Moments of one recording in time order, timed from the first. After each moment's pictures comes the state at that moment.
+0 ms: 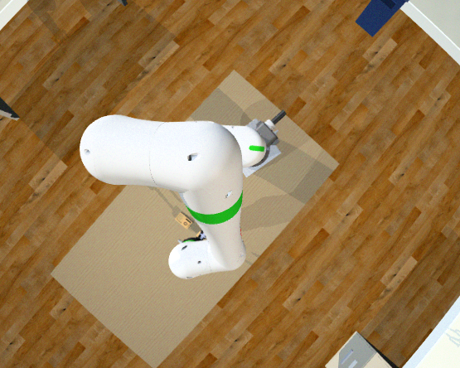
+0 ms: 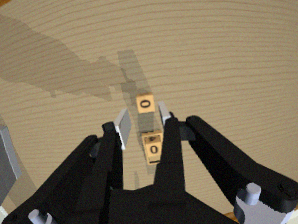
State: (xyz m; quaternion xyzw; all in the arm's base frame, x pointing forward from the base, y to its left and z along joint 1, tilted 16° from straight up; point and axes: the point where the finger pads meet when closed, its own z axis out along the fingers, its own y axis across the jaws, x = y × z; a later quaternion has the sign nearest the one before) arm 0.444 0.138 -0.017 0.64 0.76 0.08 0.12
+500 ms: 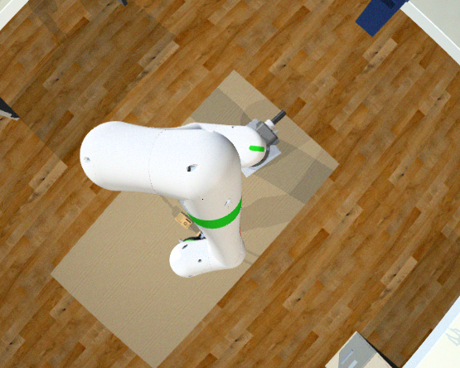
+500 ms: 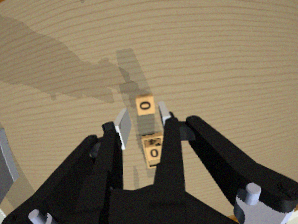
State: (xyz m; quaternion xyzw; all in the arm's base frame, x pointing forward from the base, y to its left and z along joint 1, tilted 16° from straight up) arm 0.448 0.138 -0.029 0.64 0.76 0.08 0.12
